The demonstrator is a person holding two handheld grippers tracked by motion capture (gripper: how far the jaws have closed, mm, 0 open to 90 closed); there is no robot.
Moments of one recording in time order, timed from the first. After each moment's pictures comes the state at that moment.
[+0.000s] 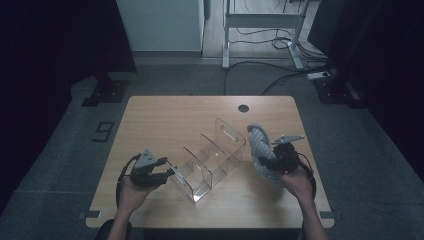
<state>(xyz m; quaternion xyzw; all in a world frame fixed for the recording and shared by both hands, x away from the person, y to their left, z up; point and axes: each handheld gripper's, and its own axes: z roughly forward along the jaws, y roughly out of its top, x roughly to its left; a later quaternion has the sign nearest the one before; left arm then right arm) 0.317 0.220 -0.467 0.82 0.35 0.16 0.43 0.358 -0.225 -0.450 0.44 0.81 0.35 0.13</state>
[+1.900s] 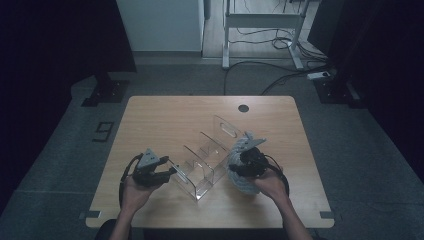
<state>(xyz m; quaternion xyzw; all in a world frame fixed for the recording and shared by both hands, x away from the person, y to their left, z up) 0.319 0.213 -0.468 0.81 0.36 0.18 0.43 0.352 -0.138 -0.455 0.33 0.87 0.35 0.11</state>
